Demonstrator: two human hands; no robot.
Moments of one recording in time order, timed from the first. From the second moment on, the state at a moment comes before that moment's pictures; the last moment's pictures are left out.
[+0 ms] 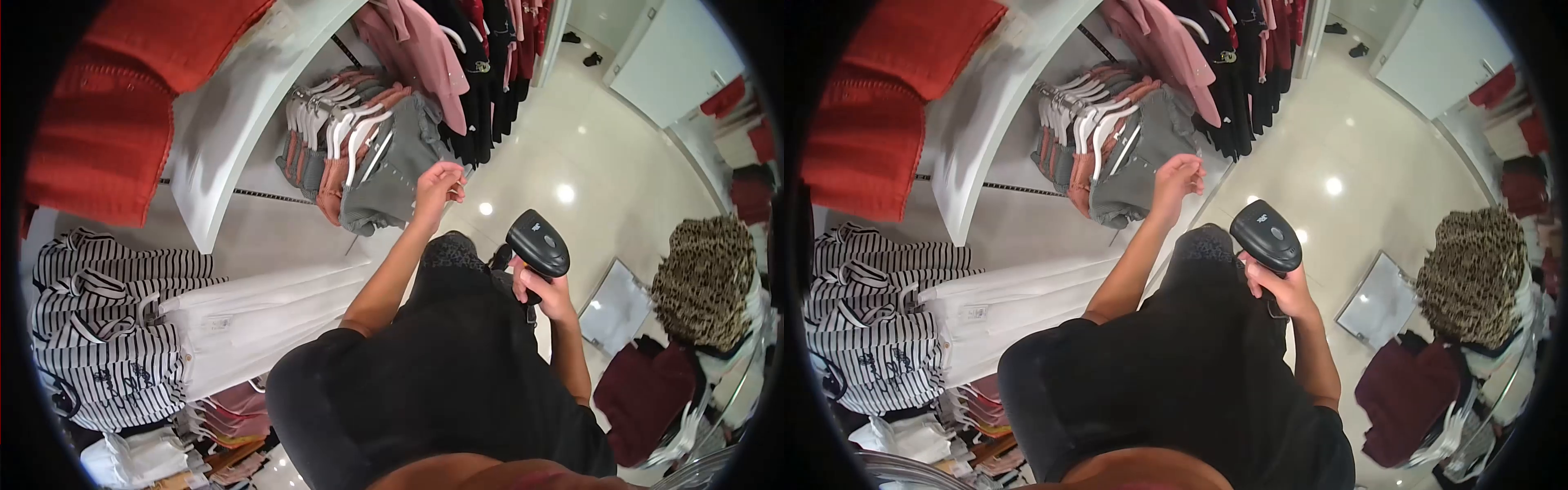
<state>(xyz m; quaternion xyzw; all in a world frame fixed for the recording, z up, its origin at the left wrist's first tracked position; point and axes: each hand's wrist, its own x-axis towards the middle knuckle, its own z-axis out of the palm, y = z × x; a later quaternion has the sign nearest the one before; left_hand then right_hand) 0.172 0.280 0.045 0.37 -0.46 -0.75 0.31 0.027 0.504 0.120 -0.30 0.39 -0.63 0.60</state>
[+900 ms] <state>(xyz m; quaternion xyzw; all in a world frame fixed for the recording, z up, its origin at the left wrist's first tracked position) -0.022 0.125 -0.083 0.34 -0.13 -0.75 0.55 -0.223 0.226 0.129 -0.35 0.45 -0.48 0.67</state>
